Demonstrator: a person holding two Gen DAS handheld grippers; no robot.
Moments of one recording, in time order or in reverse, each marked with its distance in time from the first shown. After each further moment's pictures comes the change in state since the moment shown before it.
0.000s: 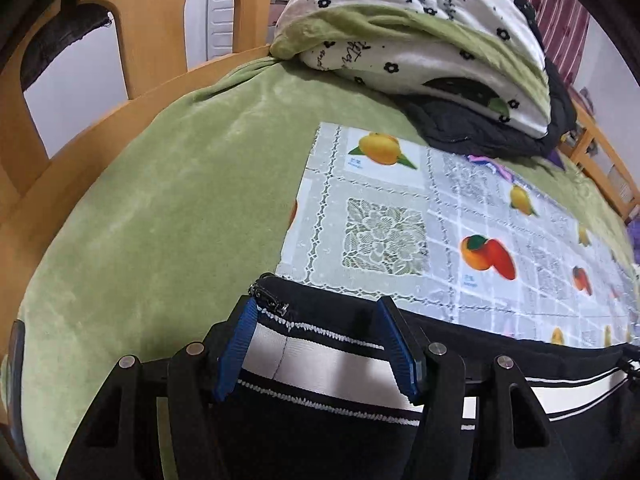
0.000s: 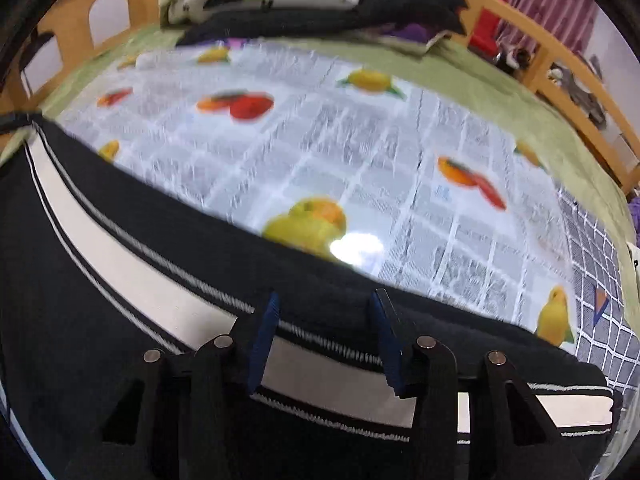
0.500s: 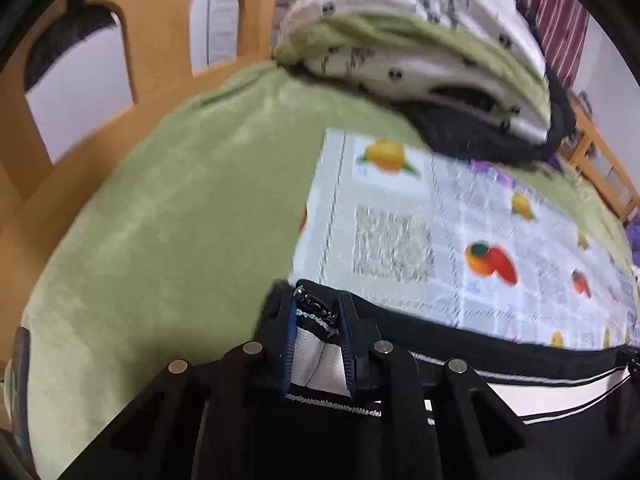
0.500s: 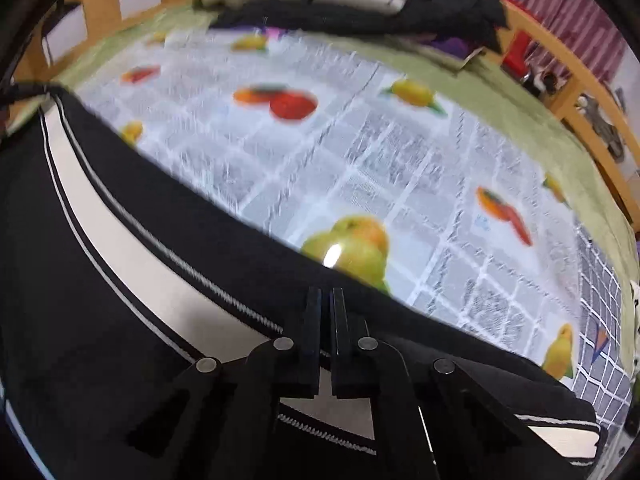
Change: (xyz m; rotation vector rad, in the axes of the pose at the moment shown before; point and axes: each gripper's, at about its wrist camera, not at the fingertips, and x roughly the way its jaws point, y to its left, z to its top) left arm -0.010 0.012 0.005 -0.001 -0.034 -0.004; right arm -0.005 0.016 0.012 -0.082 -0.008 0.004
